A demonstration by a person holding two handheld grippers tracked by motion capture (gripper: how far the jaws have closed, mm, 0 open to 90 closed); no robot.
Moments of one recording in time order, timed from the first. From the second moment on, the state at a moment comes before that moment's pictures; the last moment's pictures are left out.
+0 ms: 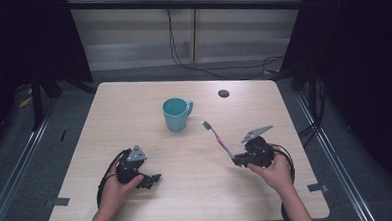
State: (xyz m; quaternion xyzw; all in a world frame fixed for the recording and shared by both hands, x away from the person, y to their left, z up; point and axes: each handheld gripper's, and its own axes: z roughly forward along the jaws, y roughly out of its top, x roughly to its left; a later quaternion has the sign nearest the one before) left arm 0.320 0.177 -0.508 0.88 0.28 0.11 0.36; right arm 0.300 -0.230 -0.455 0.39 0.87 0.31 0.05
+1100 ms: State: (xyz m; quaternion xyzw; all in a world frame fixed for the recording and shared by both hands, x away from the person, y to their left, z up) left arm 0.354 0.125 -0.454 0.84 0.31 0.04 0.44; right arm 0.312 -0.211 -0.457 0.42 0.81 0.41 0.08
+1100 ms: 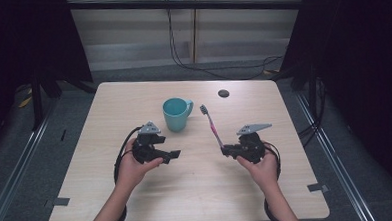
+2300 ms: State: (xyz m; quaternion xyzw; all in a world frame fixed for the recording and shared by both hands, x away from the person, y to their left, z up) left arm 0.367 0.081 -0.412 0.78 0.33 0.01 0.53; right arm 0.316 -0.182 -0.461 0.41 0.78 0.47 0.06
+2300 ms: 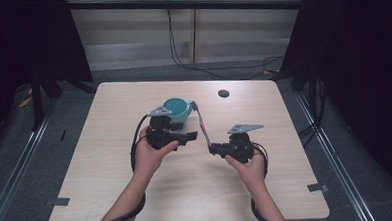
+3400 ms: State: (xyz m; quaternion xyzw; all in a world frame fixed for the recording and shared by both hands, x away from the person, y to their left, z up) left arm 0.382 0.071 -0.424 0.74 0.36 -0.03 0.57; right arm 0.317 -0.167 -0.454 0.39 0.78 0.48 0.07
